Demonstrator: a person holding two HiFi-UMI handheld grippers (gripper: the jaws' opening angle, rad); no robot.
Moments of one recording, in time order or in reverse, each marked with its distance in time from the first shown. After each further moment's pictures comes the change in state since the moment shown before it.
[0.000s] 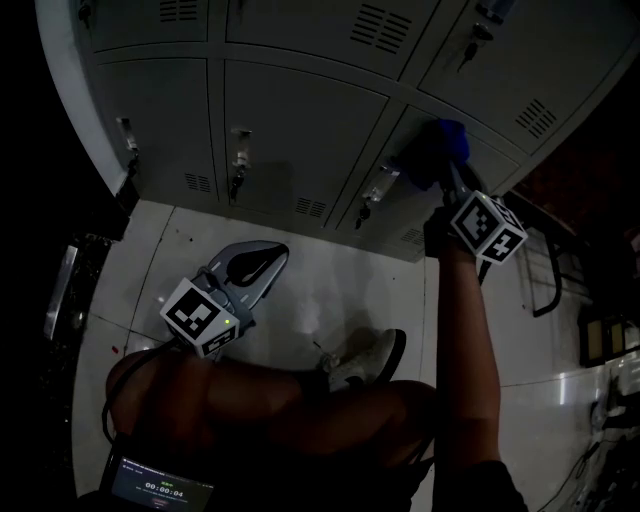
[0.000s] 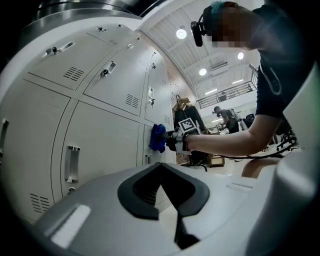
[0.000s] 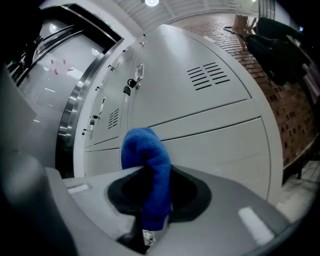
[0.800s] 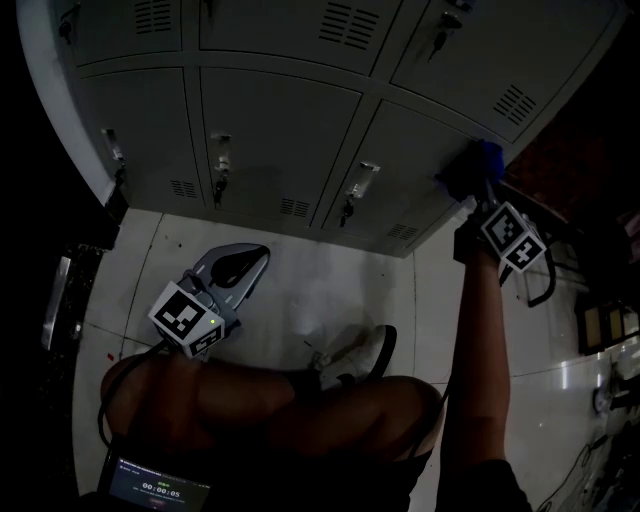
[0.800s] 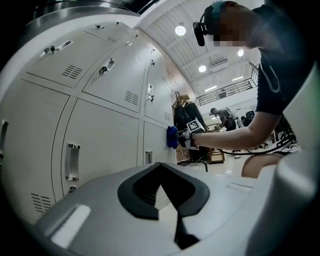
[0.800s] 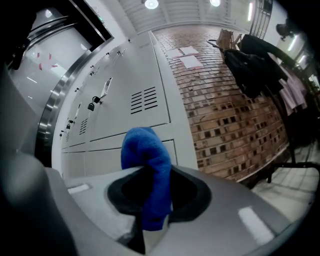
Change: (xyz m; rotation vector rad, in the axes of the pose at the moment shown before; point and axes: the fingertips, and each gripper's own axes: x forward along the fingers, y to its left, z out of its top) left arm 0.002 0.000 -0.006 0.009 0.033 0.001; right arm -0.064 -0.120 0.020 0.017 -0.030 -0.232
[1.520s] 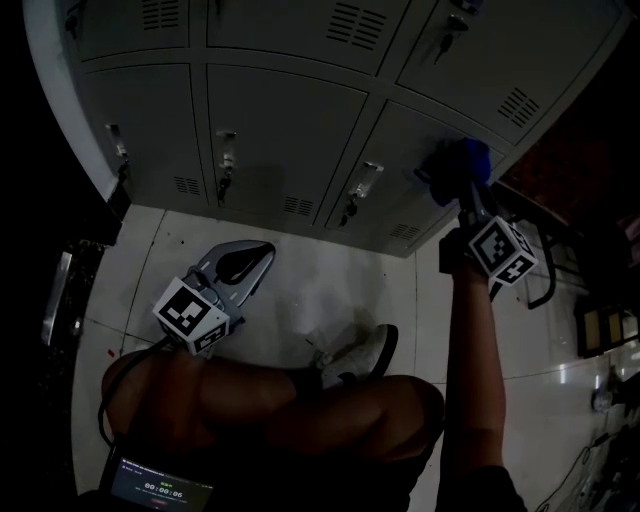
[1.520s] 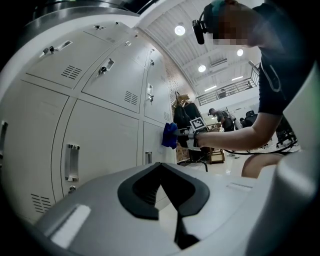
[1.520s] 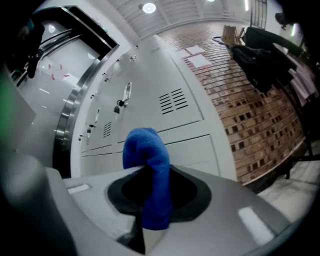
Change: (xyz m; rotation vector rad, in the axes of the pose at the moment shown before) left arm 0.001 -0.001 0.000 0.002 0.000 0.001; right arm -0.015 0.068 -0.008 0.014 -0.027 0.170
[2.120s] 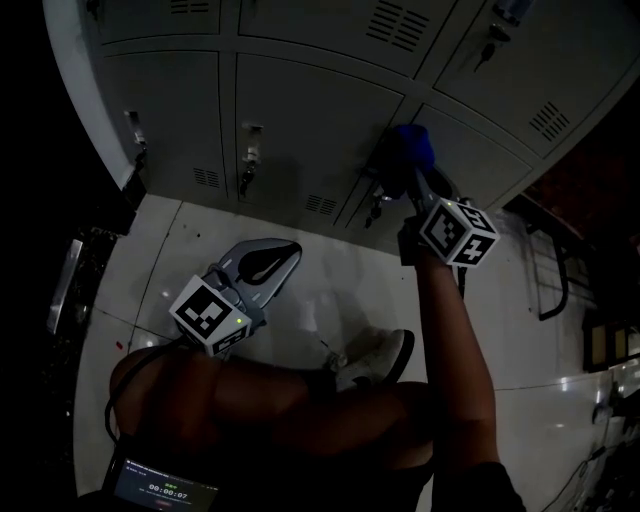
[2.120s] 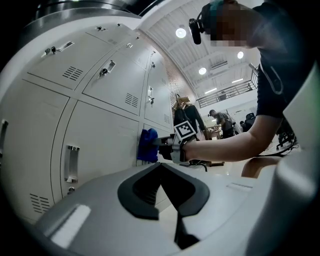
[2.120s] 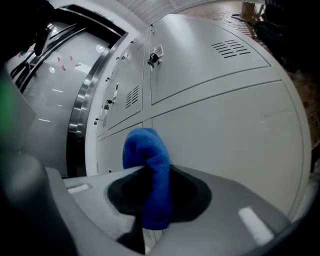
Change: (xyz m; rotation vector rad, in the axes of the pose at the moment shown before) left arm 0.000 -0.001 0.006 -0.006 -0.027 -0.005; right arm 0.073 0.110 -0.080 -0.036 0.140 0.168
